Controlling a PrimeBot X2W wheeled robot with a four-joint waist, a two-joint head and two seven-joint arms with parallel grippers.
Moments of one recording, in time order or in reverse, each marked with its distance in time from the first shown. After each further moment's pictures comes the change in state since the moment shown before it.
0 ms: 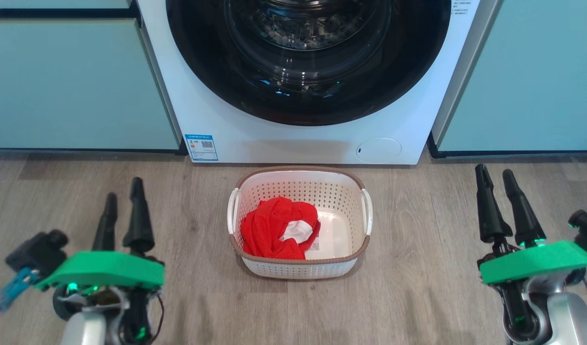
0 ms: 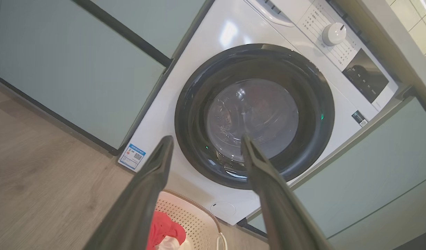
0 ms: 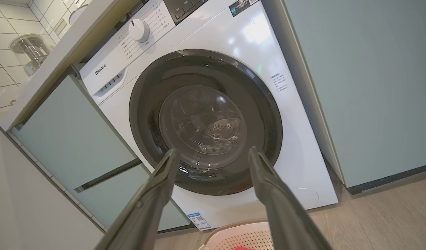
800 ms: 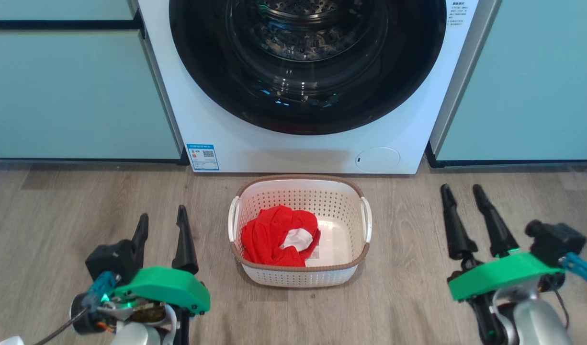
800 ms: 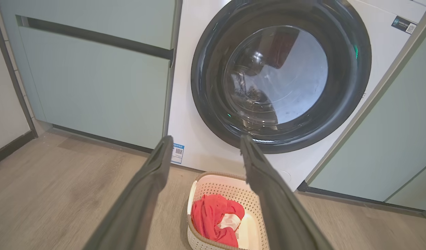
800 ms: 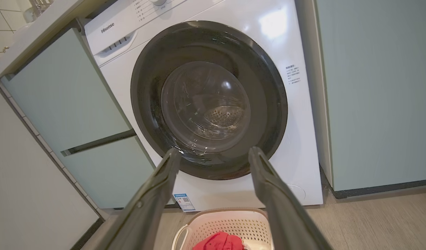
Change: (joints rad) left arm 0.000 0.151 -0.342 0.040 0.241 0.303 -0.067; right arm 0.000 -0.001 0.072 0.084 -0.196 0.000 -0.066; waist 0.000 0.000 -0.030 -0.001
